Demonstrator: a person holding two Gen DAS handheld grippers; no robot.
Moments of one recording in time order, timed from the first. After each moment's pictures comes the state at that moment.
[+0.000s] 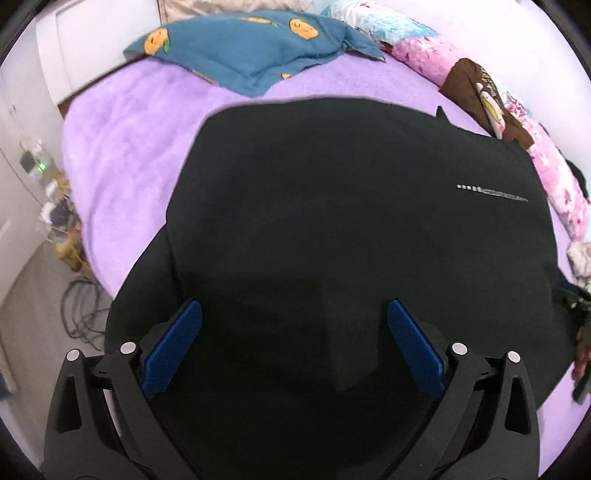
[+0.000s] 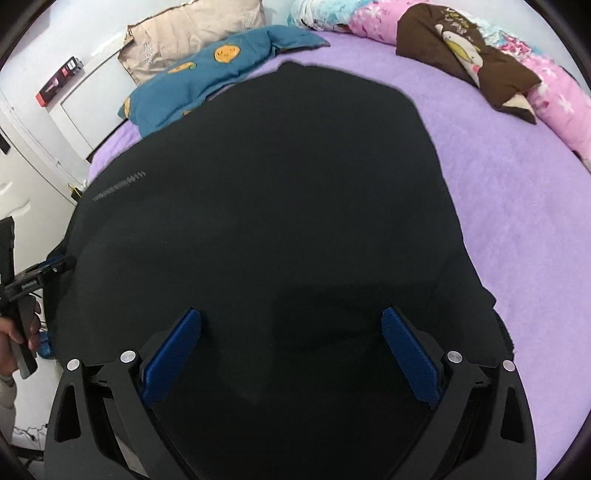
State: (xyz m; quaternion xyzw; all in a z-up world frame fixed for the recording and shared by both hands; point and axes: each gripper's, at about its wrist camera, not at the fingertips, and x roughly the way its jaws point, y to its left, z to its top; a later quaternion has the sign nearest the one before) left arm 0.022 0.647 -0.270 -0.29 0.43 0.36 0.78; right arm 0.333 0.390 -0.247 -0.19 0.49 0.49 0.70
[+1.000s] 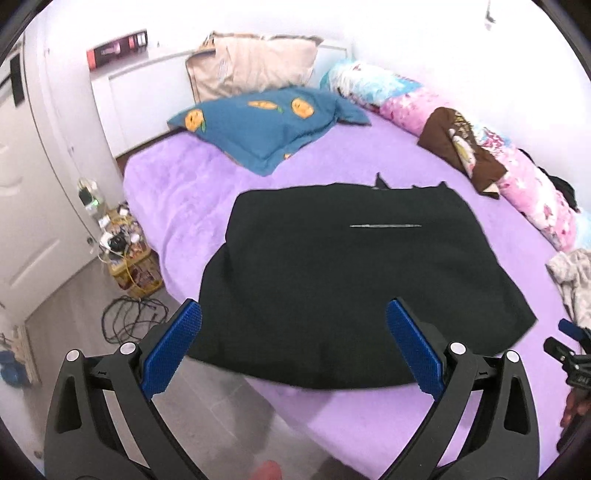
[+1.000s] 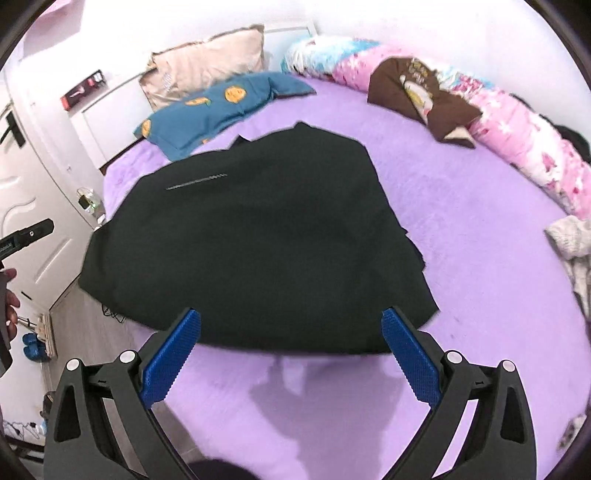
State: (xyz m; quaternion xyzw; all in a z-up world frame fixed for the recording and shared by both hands) left arm -0.028 0.493 -0.104 -0.21 0.35 0.42 0.81; right arm 0.227 0.243 -0.117 -0.18 0.41 0.47 0.76
